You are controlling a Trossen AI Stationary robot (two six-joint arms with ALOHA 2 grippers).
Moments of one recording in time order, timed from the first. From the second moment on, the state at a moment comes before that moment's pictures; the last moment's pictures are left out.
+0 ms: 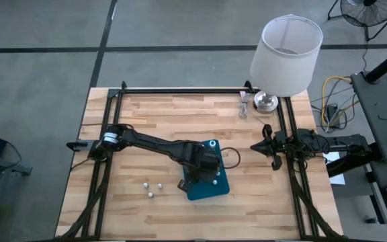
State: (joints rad) left arm -0.20 2.10 1.95 -1.12 0.12 0.31; right arm 0.06 0.02 0.01 0.01 -0.02 0.22
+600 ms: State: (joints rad) left arm -0.21 2.17 1.99 -1.16 0.24 -0.01; right arm 0.06 0.02 0.01 0.01 -0.02 0.22
